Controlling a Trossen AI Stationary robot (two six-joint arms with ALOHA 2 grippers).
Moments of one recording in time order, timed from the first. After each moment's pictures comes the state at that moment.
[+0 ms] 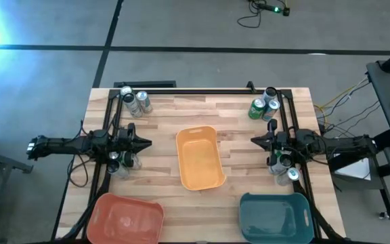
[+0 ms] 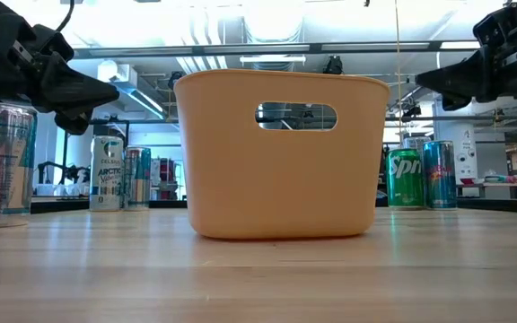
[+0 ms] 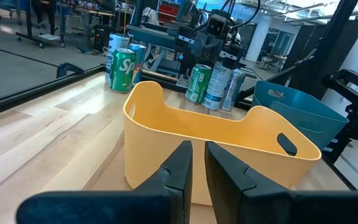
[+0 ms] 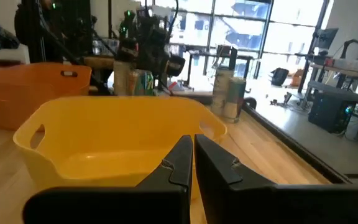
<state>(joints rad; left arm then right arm) -0.01 0.09 0.02 0.01 -0.11 -0.25 0.01 0.11 0.01 0.15 0.09 -0.10</state>
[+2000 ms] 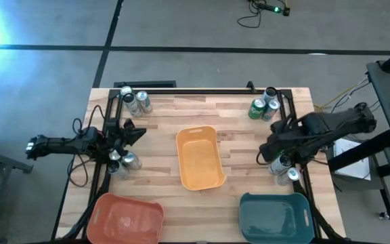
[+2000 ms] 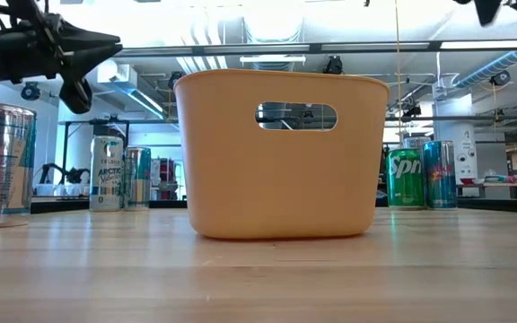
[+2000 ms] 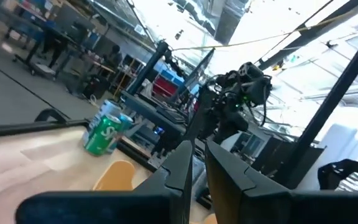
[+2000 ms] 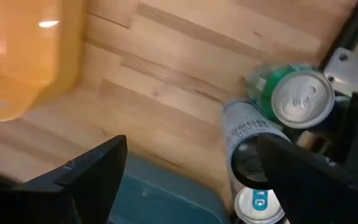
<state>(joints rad) -0.01 0.12 0.03 0.37 -0.22 -0.56 0.30 1.19 1.33 -1.57 0.04 1.49</state>
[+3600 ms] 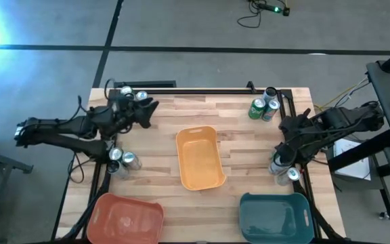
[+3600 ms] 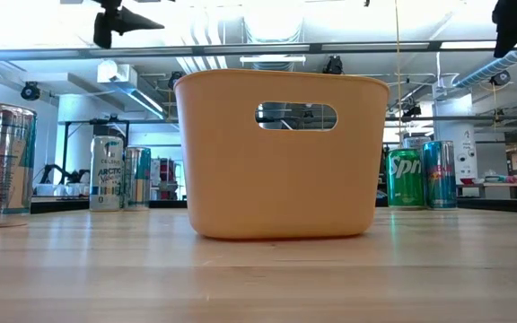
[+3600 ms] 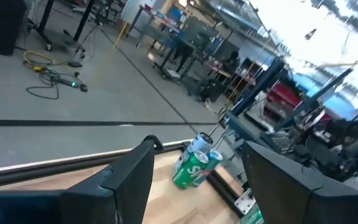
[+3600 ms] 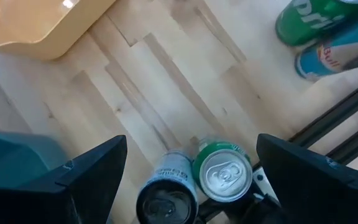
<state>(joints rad) -0.01 0.81 0.78 -0.01 -0.70 -0.63 0.32 0.97 1.23 -1.57 0.24 0.92</state>
